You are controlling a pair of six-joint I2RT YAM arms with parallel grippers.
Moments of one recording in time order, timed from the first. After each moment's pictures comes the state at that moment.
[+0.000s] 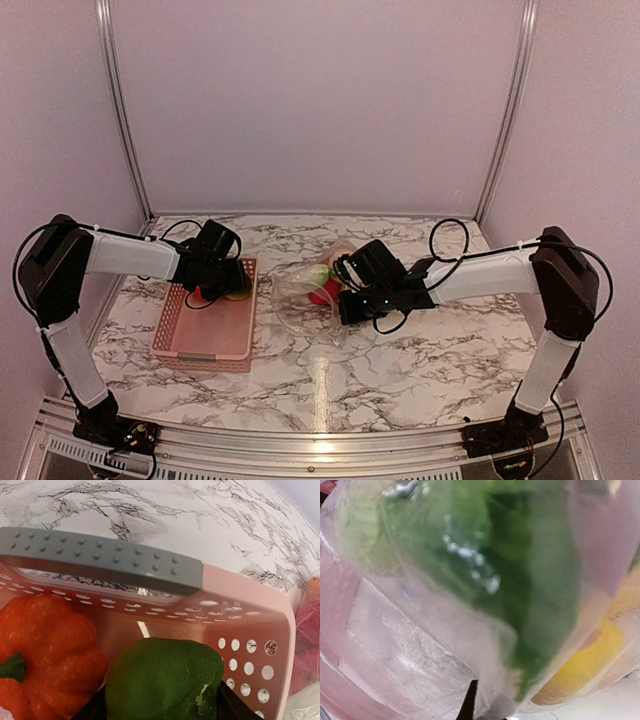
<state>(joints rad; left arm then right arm) -0.56 1.79 1.05 -0.18 -0.16 -0.77 0.84 1.78 1.08 -0.20 0.04 0.47</state>
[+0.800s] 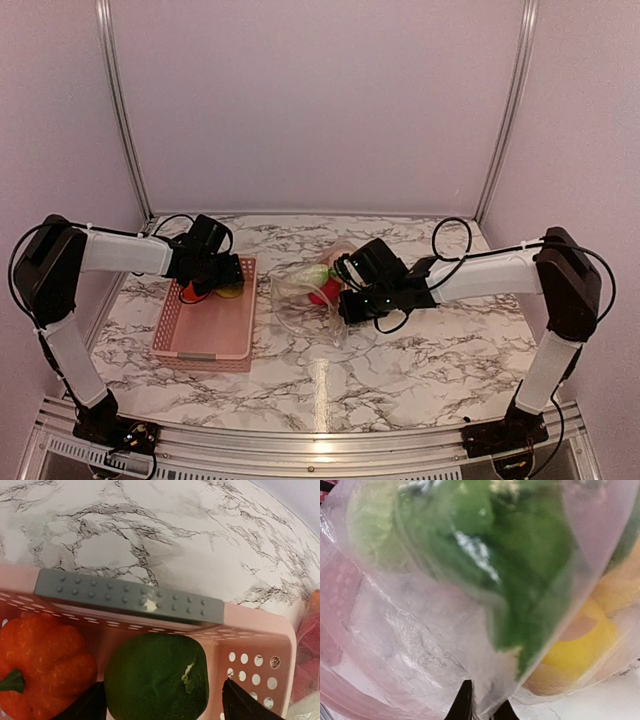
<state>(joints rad) -0.51 1.78 1.05 -0.19 -0.17 -0.72 0.85 1.77 1.08 -0.21 0.03 0.47</state>
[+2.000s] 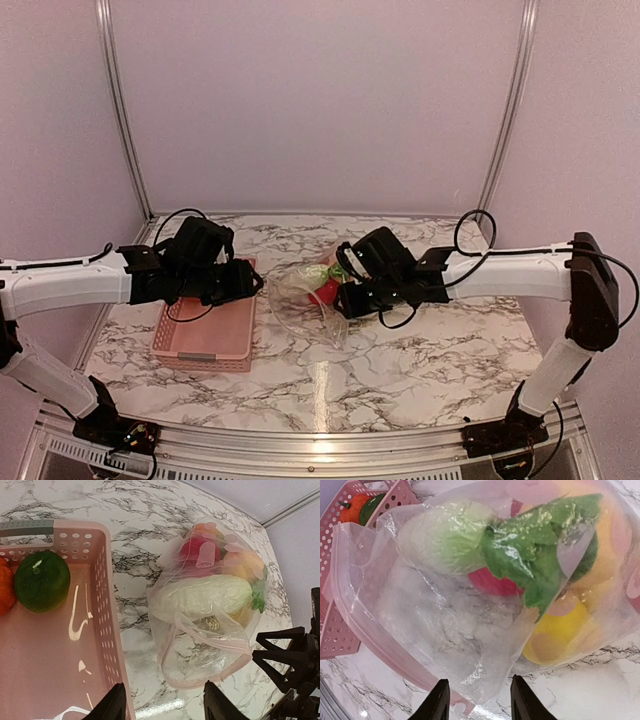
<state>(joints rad) -0.81 1.38 0.95 -0.29 -0.12 -0.81 0.89 1.66 1.11 -0.32 0.07 0.45</state>
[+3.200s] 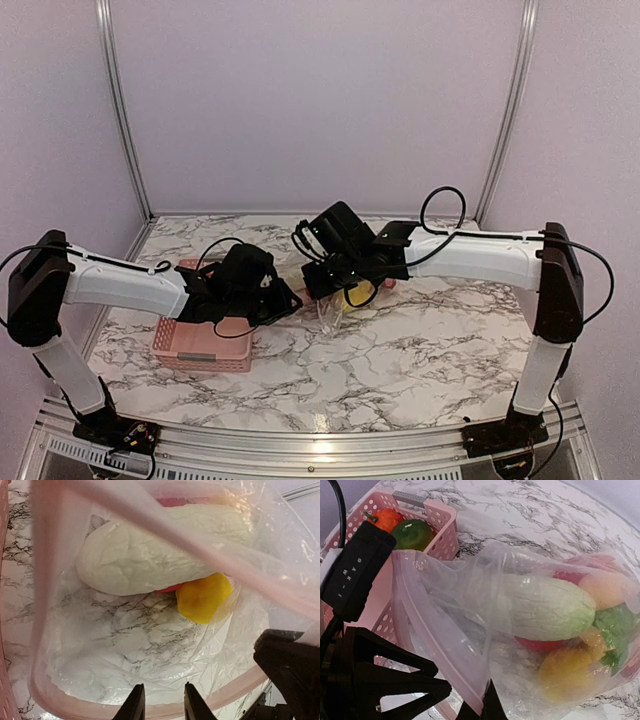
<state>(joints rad) -0.92 1.67 0.95 0.05 -0.03 -1.03 0.98 1.86 1.50 -0.49 0.17 0.32</state>
